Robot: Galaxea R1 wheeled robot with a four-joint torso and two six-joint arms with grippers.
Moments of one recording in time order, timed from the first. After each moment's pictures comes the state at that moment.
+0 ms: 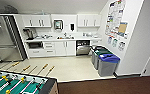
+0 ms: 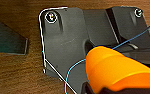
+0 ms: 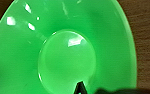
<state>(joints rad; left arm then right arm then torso) 1.57 2.91 -2.66 0.22 -0.13 -0.18 -1.63 2.94 -2.67 -0.20 0.18 0.12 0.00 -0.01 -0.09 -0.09</state>
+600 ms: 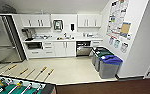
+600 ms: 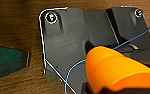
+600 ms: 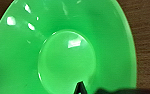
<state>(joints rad) 1.57 2.91 -2.66 0.22 -0.13 -0.18 -1.63 2.94 -2.67 -0.20 0.18 0.12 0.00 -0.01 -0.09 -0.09</state>
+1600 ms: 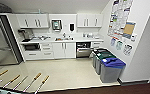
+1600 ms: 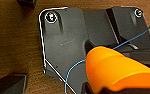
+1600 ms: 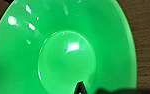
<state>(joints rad) 1.57 2.91 -2.66 0.22 -0.13 -0.18 -1.63 2.94 -2.67 -0.20 0.18 0.12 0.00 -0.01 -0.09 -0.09</state>
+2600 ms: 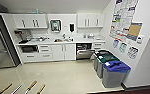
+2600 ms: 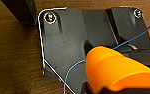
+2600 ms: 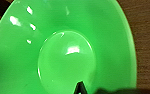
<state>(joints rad) 1.57 2.92 -2.67 0.22 -0.13 -0.18 -1.63 2.94 -2.68 -0.20 0.17 0.12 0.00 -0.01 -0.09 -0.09</state>
